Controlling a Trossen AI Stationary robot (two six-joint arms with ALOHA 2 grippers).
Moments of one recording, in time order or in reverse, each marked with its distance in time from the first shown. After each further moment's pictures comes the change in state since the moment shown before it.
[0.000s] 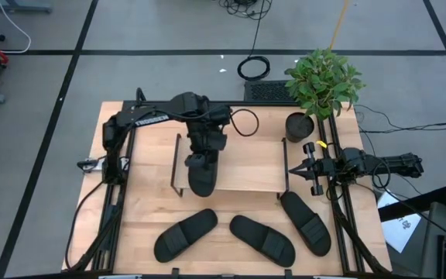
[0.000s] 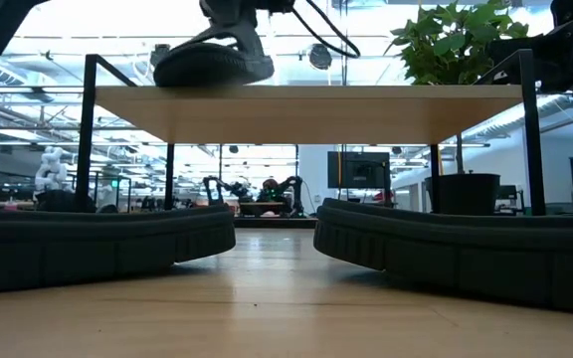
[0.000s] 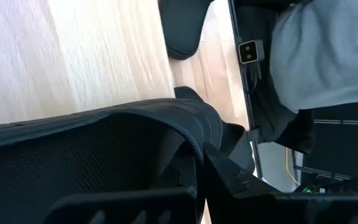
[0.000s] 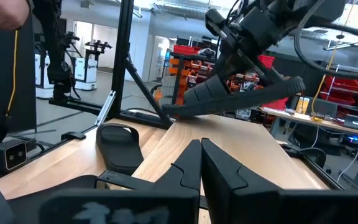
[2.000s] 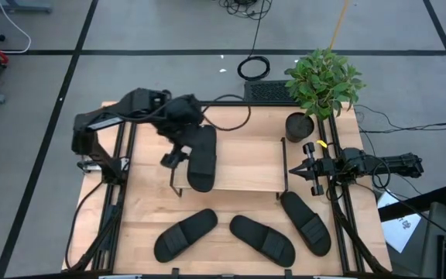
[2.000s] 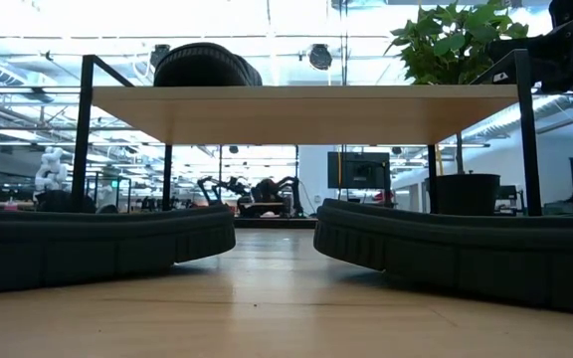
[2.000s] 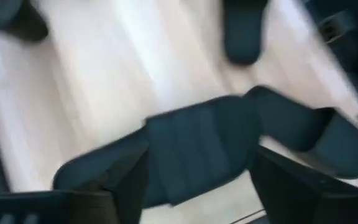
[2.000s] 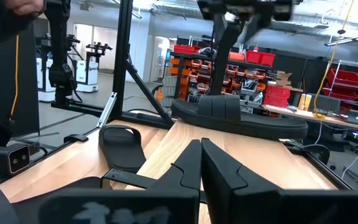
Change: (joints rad) left arm -0.106 -0.304 -0.001 0.112 -0.424 0.159; right arm 0.000 0.000 0.000 -0.001 0.000 0.027
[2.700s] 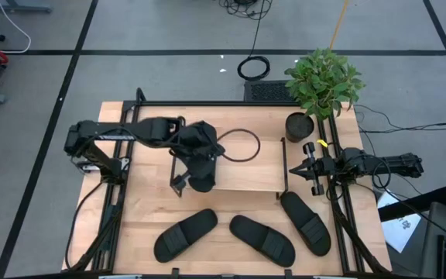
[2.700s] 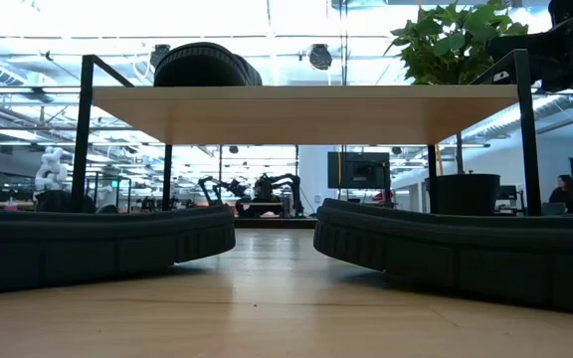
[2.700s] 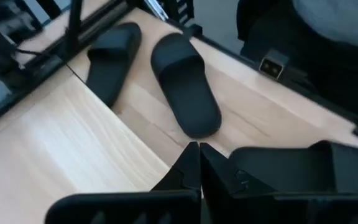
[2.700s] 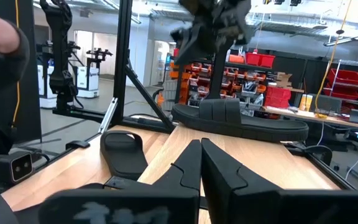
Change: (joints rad) left arm -0.109 -0.065 -0.456 0.578 0.260 0.228; right arm 0.000 0.000 0.000 0.016 0.000 0.025
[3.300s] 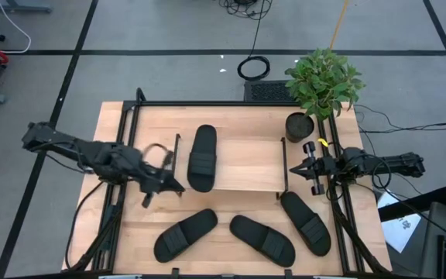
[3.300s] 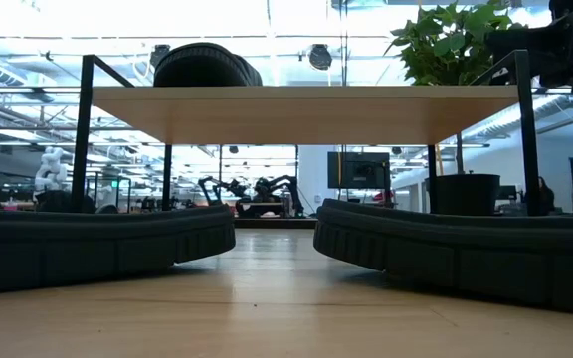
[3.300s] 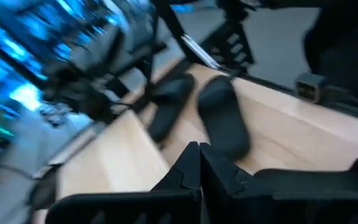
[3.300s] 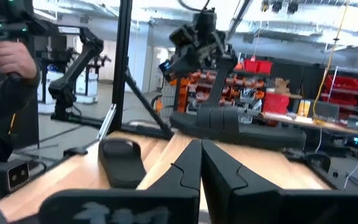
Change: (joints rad) left arm -0.283 -0.717 -0.856 0.738 -0.437 -0.153; right arm 0.000 0.028 0.000 0.052 0.003 -0.003
